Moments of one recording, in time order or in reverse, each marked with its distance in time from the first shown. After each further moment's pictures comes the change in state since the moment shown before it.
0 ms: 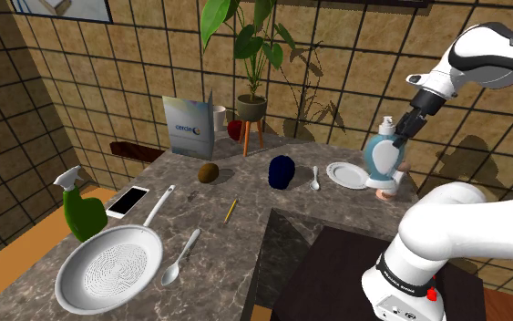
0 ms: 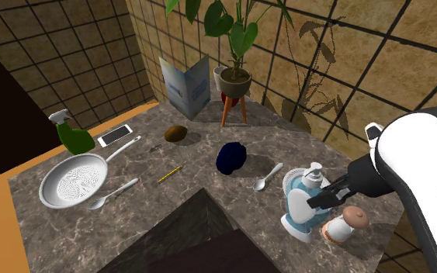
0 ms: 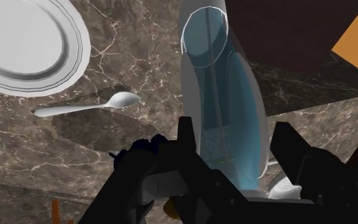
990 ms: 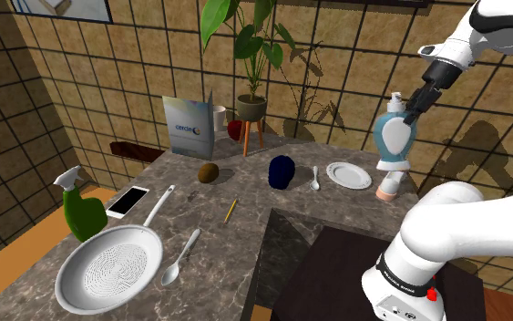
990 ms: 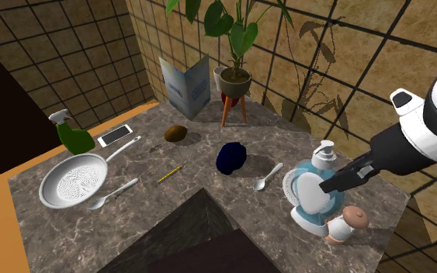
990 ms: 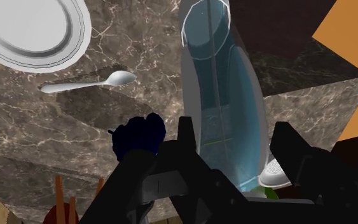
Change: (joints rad) arm 0.042 0.047 0.063 0.210 0.067 -0.158 0.039
